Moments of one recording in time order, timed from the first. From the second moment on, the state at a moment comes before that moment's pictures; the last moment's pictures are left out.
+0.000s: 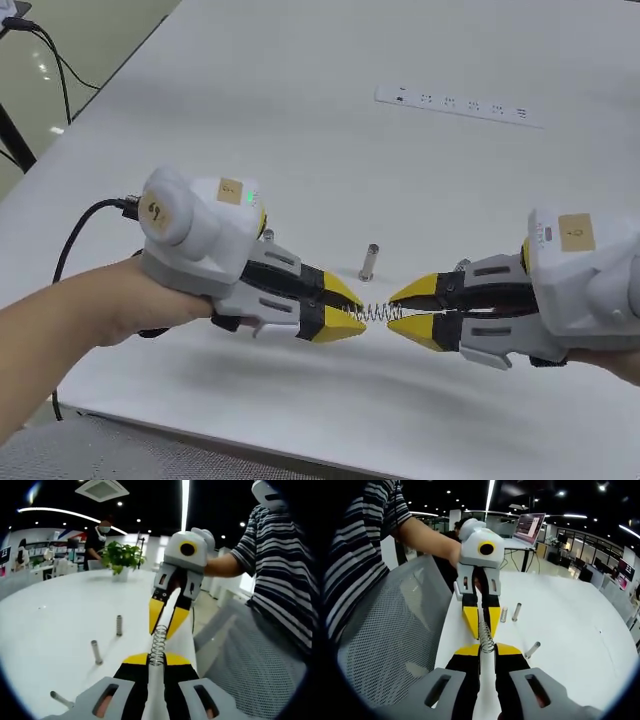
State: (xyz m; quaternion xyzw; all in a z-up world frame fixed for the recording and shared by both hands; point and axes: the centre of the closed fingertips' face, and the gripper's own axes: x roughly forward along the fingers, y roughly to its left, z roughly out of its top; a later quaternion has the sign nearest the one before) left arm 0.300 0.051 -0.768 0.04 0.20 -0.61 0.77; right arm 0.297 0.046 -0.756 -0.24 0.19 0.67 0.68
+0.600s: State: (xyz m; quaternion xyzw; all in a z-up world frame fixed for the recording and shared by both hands) left arm 0.305 0.045 -0.767 0.06 0.19 -0.61 0.77; right arm 0.294 0.078 -0.725 -0.23 0.14 0.68 0.68
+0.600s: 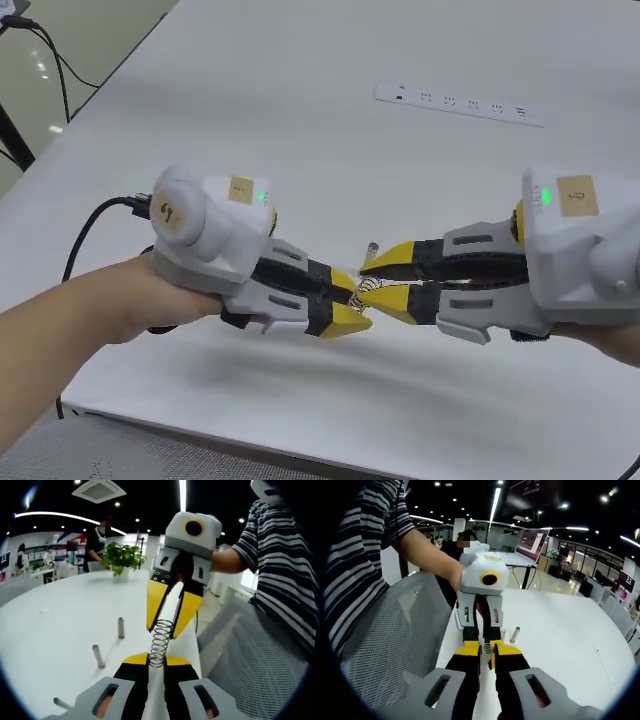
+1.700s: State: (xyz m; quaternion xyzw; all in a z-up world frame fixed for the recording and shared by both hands) left arm 0.305 0.047 -0.765 0.05 0.19 -0.60 0.78; right arm 0.295 0.083 -0.721 -0.25 0.11 0.68 0.68
